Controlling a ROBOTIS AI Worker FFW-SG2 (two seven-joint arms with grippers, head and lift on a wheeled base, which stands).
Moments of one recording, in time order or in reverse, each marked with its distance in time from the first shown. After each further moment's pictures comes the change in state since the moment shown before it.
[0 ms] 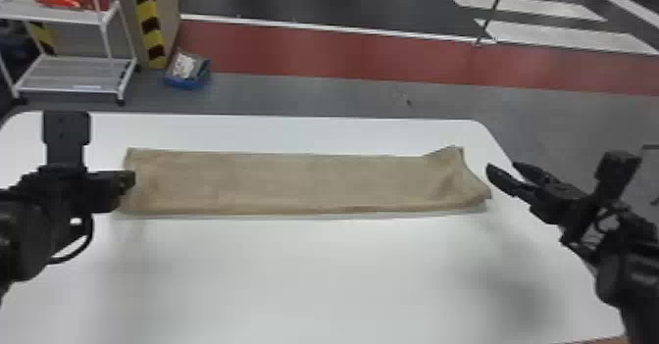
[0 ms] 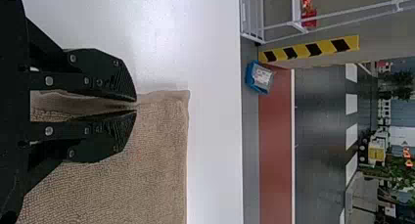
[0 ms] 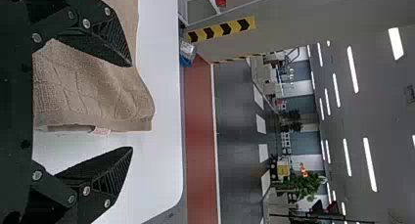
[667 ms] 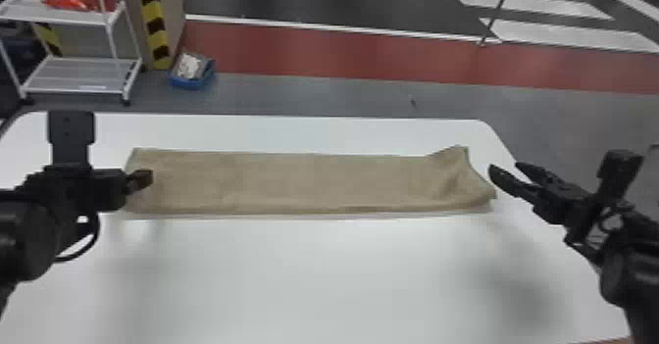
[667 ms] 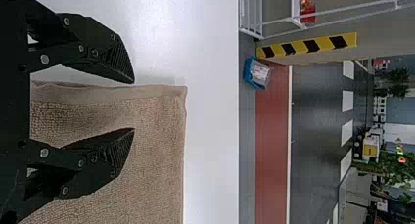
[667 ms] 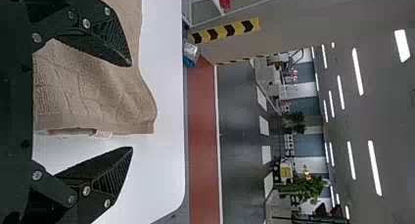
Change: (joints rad) left arm 0.004 0.000 0.006 -0.001 0.010 -0.022 -0.023; right arm -0.005 0.000 0.009 0.001 0.015 0.006 0.000
